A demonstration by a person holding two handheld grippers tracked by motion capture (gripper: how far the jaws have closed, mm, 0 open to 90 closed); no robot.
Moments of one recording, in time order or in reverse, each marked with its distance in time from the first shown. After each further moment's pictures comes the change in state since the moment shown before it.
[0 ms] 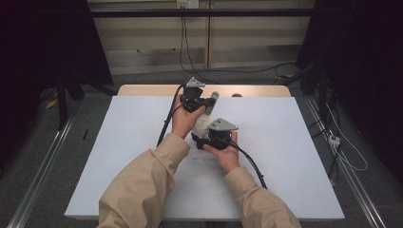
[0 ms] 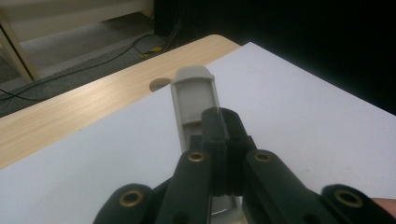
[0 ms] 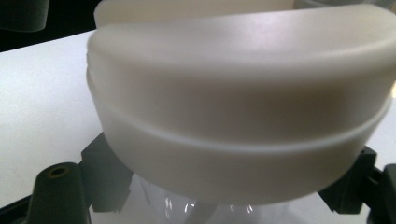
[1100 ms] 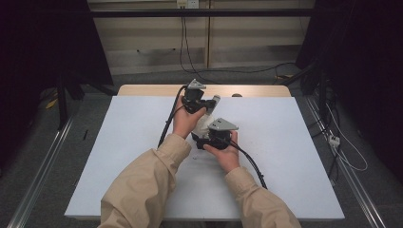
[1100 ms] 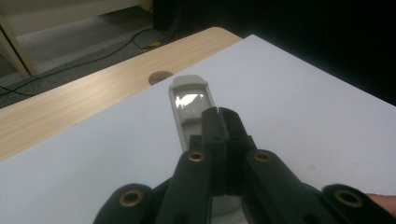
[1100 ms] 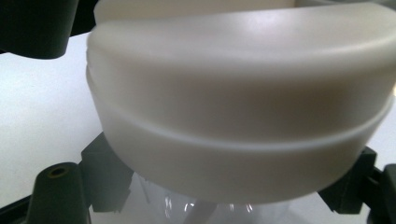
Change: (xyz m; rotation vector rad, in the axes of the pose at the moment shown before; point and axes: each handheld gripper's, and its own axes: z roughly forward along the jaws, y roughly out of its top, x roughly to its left) left arm 0.003 -0.006 0.009 0.022 -0.002 -0.001; right arm -0.001 0.000 0.000 0.003 0.000 0.010
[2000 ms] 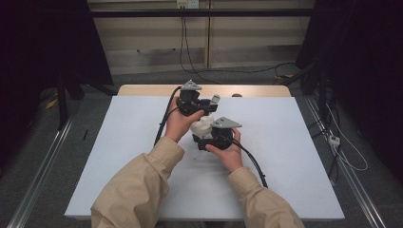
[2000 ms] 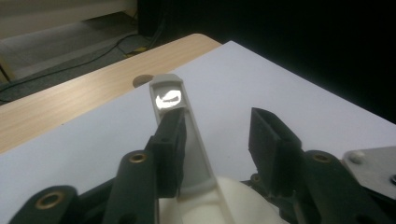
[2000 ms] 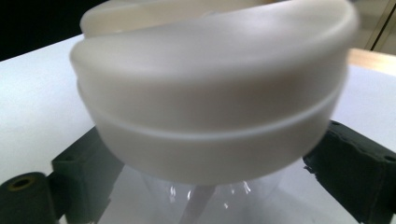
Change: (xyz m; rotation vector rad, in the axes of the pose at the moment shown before) left arm -0.007 -0.002 -0.027 -0.027 -0.074 -0.009; right arm -0.004 0.004 -0.008 0.053 0.016 0.067
